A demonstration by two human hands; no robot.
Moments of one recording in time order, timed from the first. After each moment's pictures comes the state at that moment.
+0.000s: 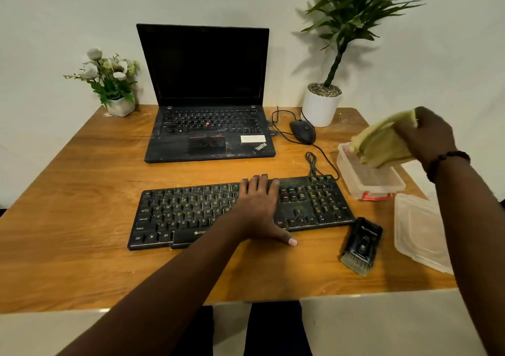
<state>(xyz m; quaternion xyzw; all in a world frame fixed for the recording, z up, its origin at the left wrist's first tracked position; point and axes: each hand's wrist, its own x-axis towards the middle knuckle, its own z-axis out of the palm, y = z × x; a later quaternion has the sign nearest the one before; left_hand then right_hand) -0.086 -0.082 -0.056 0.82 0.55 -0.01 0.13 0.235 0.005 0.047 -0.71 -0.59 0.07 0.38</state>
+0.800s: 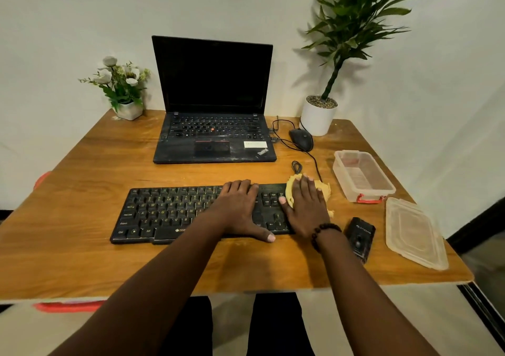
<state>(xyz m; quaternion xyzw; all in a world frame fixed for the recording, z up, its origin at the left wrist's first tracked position) -0.138 -0.095 -0.051 0.83 0.55 -0.01 0.09 0.060 -0.079 -0.072 -0.67 -0.74 0.07 0.04</state>
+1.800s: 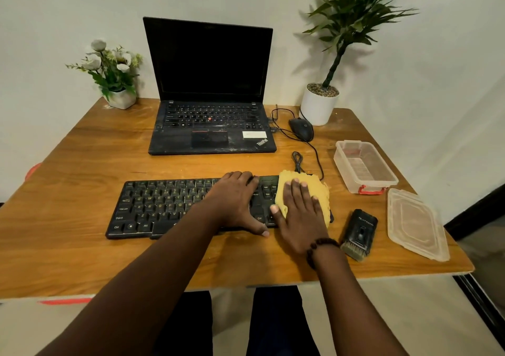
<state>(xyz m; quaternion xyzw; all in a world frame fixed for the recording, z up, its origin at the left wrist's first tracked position) -0.145 -0.092 -0.048 0.85 0.52 -0.04 0.03 0.038 -0.129 -0.070 -0.67 -0.74 0.09 0.03</state>
